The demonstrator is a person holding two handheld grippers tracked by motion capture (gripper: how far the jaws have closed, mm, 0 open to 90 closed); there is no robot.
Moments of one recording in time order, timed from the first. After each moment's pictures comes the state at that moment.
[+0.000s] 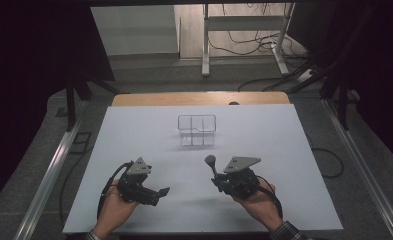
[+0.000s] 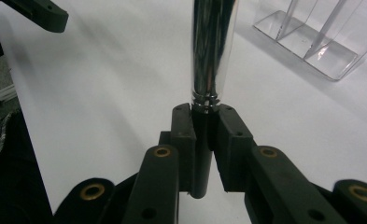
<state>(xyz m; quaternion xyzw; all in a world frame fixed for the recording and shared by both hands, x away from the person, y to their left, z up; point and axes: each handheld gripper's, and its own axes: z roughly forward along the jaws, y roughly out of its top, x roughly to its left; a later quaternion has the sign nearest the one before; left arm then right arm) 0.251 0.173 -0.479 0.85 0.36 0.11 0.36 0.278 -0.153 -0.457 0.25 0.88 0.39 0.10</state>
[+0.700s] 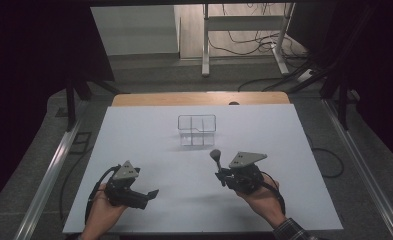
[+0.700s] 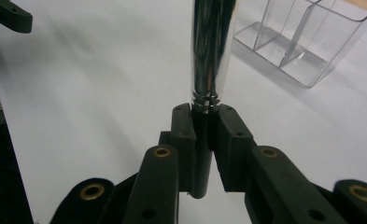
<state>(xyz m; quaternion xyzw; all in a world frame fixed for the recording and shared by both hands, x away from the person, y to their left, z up) 0.238 0.203 -0.481 0.84 0.37 0.12 0.37 0.287 -0.163 -0.451 0.26 0.87 0.40 0.12</state>
